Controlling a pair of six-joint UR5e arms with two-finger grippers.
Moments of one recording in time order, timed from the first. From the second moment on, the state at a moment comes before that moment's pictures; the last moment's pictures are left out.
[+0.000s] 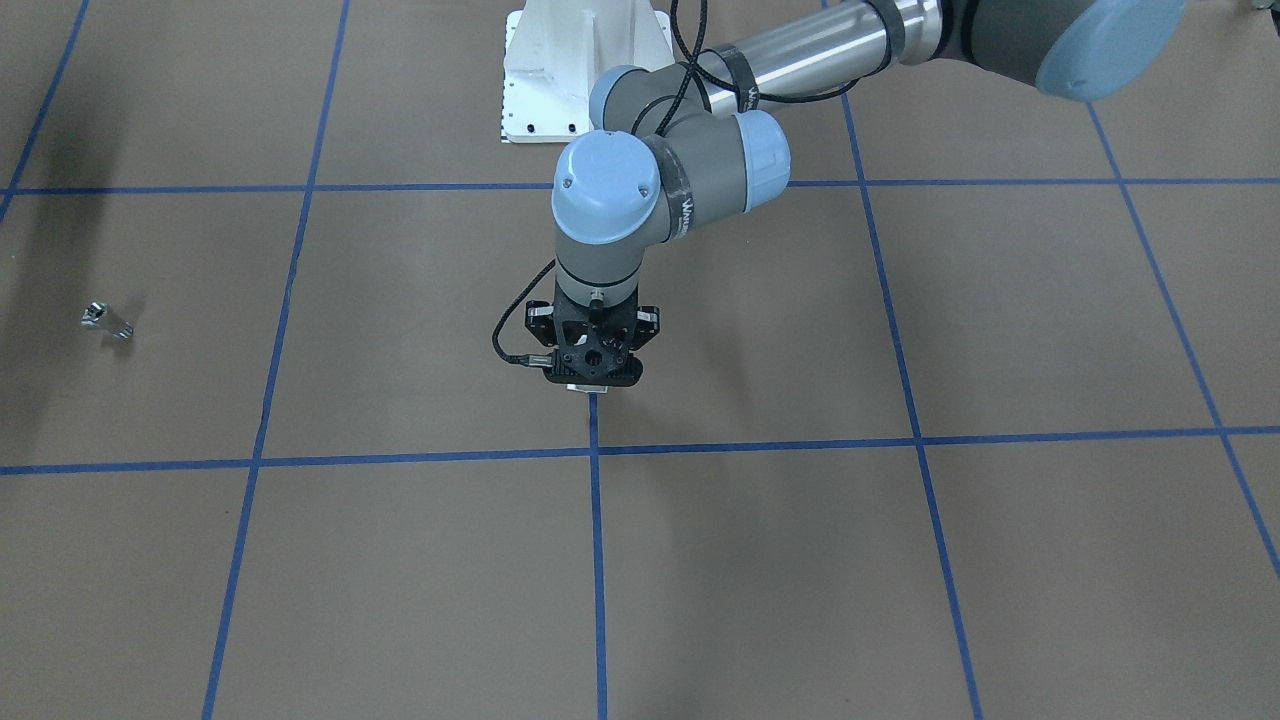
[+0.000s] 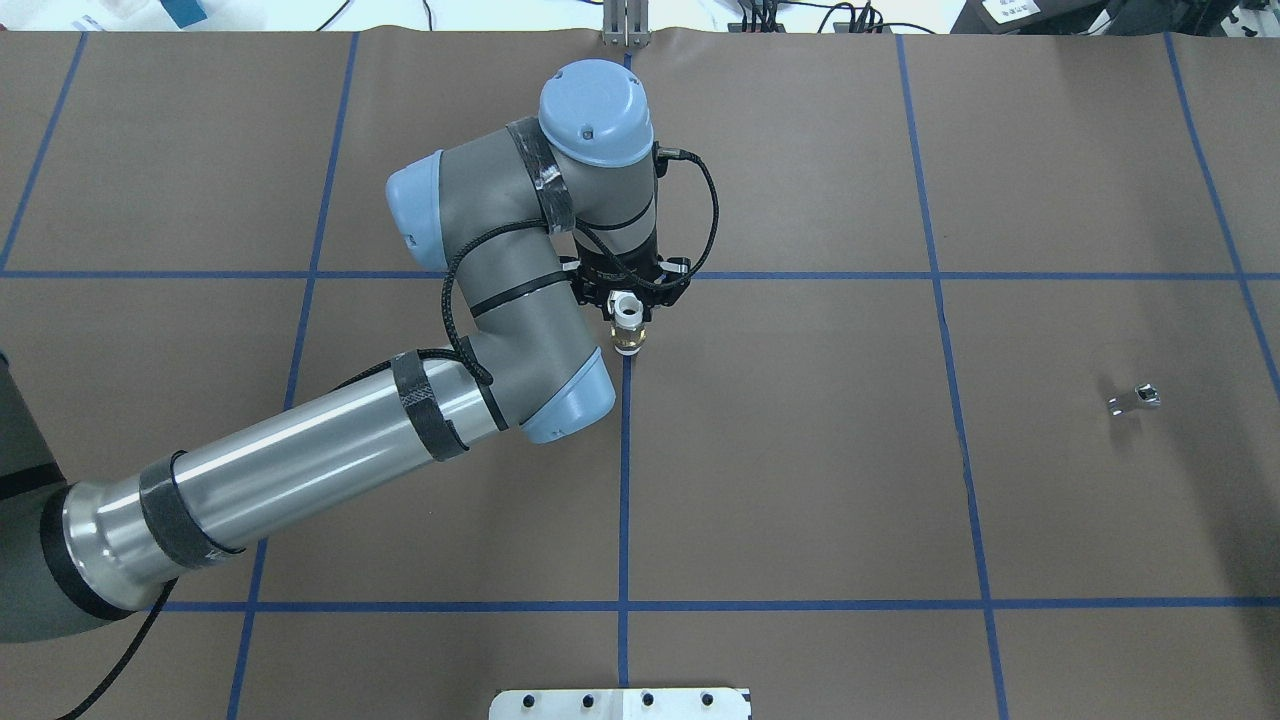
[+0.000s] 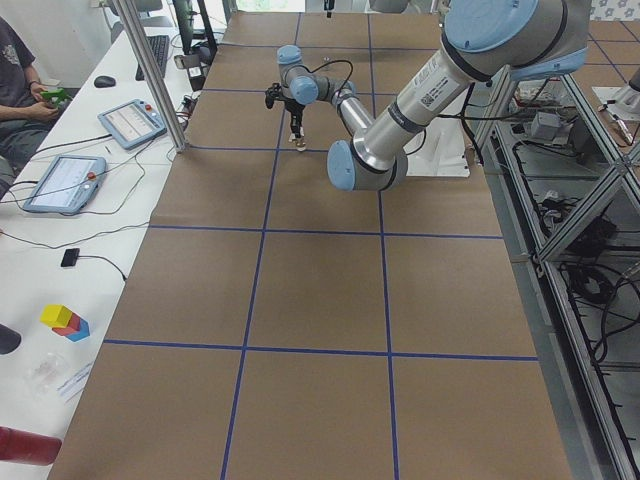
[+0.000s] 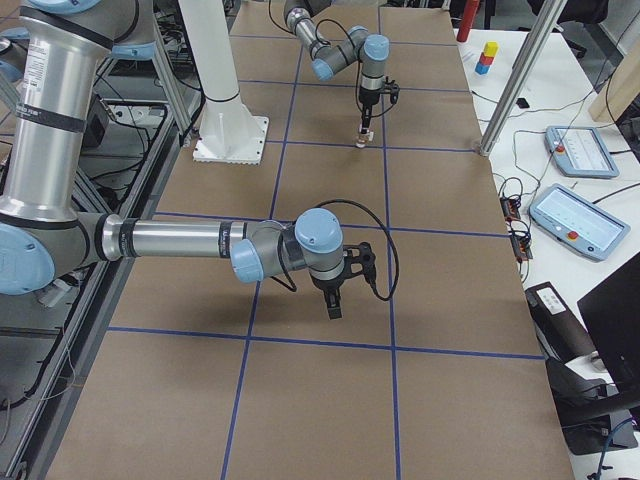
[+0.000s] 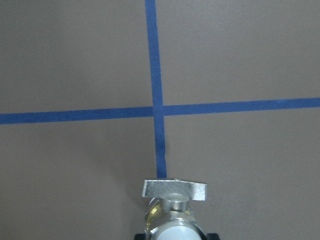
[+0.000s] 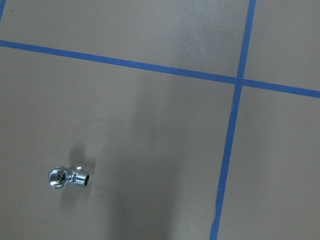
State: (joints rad) left arm -0.61 -2.58 -1.26 -1.63 -2.04 -1.08; right arm 1.45 -1.83 1.83 -1.27 2.39 0.12
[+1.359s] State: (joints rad) left arm -0.61 -2.58 -1.26 -1.63 -2.04 -1.08; right arm 1.45 -1.83 1.83 -1.27 2.39 0.12
